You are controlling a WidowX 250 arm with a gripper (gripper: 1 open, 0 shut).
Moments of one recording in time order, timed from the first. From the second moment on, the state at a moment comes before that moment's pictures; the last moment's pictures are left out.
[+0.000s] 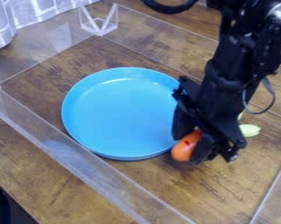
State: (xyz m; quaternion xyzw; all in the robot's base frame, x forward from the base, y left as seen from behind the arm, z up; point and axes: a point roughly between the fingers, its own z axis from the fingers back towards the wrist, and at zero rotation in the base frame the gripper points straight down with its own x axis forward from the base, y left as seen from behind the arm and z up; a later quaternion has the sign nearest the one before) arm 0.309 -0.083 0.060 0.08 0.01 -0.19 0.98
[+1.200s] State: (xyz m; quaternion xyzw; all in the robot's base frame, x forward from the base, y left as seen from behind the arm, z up) arm 0.315 -0.098 0.042 0.00 0.01 -0.18 0.98
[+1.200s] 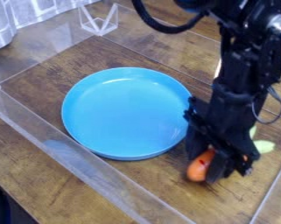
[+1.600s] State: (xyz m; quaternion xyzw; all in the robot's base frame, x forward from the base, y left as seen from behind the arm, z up) arm 0.320 -0.100 0.044 -0.01 0.01 -0.18 0.98
